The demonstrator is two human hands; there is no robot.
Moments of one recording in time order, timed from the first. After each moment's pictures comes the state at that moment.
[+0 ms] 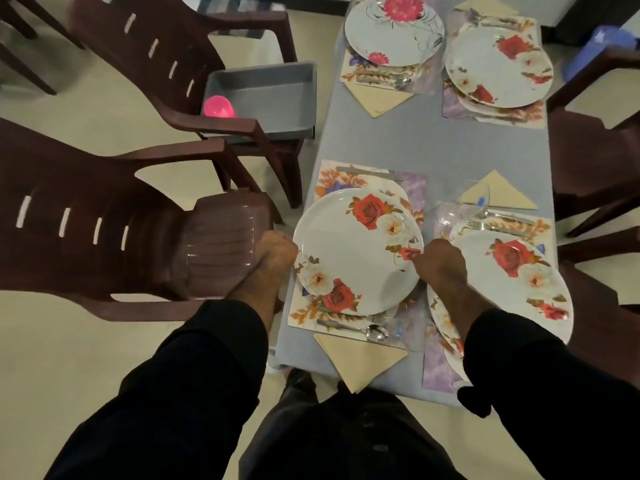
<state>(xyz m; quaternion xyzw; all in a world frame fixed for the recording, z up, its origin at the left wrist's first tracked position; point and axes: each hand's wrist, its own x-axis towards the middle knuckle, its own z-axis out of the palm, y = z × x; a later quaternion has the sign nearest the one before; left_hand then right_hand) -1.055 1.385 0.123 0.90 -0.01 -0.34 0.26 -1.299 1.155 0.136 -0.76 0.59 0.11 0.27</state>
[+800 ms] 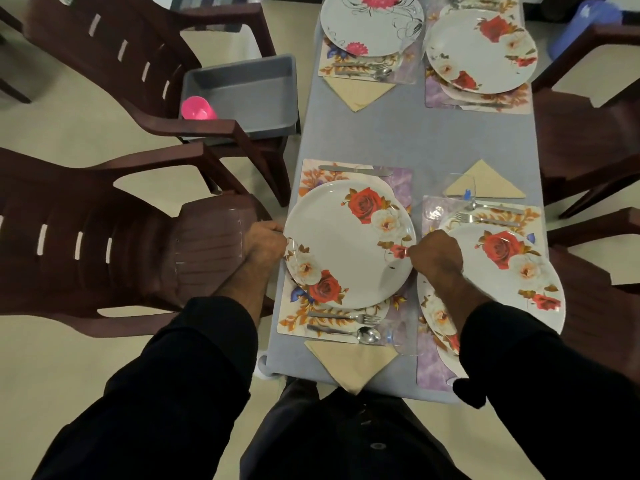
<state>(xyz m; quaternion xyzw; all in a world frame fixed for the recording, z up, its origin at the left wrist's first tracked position) -1.039 1.355 0.115 0.89 -0.05 -0.33 0.31 -1.294 1.140 0.146 -0.73 0.62 0.11 0.27</state>
